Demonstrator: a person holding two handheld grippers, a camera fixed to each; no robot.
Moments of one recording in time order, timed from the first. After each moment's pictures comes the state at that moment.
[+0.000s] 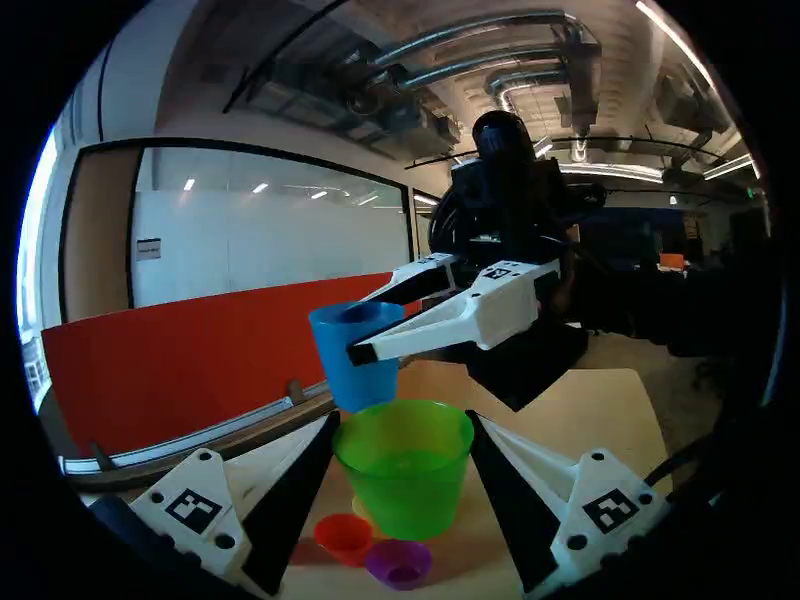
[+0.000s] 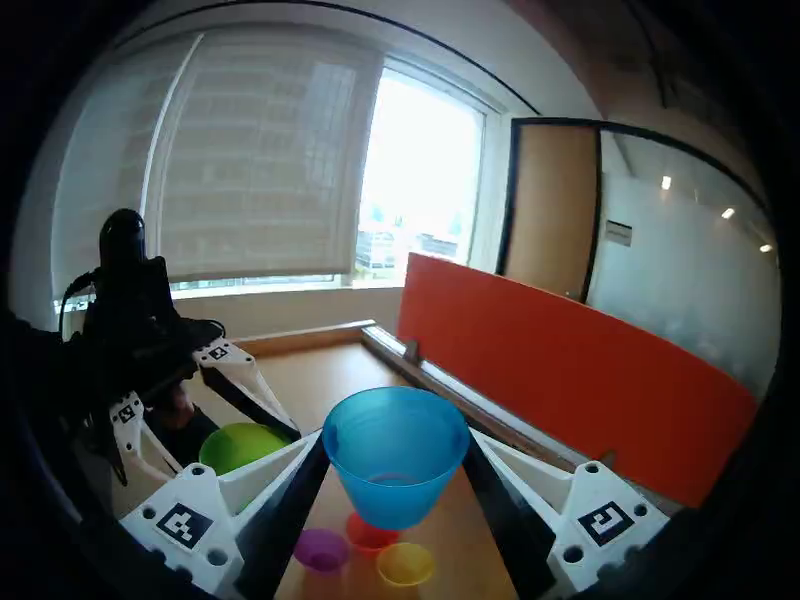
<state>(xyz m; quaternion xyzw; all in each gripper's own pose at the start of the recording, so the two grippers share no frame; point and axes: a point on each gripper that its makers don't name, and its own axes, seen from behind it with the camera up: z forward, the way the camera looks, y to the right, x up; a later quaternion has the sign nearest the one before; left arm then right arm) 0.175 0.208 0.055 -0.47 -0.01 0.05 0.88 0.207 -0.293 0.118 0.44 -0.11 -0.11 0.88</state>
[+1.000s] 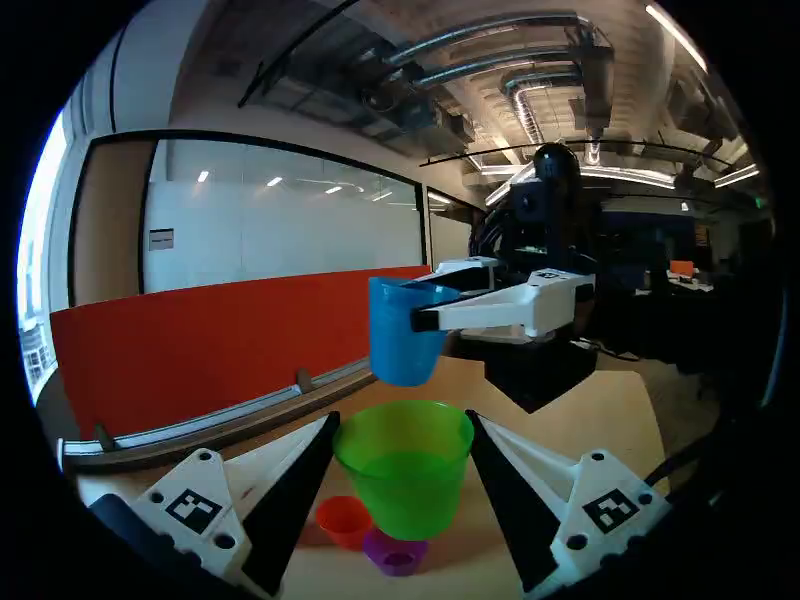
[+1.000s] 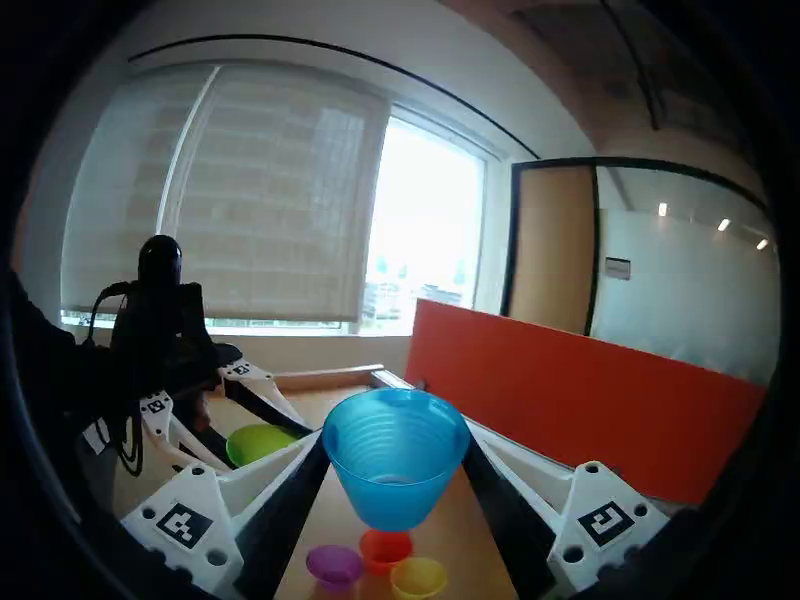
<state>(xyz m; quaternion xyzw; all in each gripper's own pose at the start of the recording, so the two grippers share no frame) 0.164 0.191 0.045 -0.45 -0.02 0.04 0.89 0.219 -0.287 0.082 0.46 -0.02 -0.08 0.88</state>
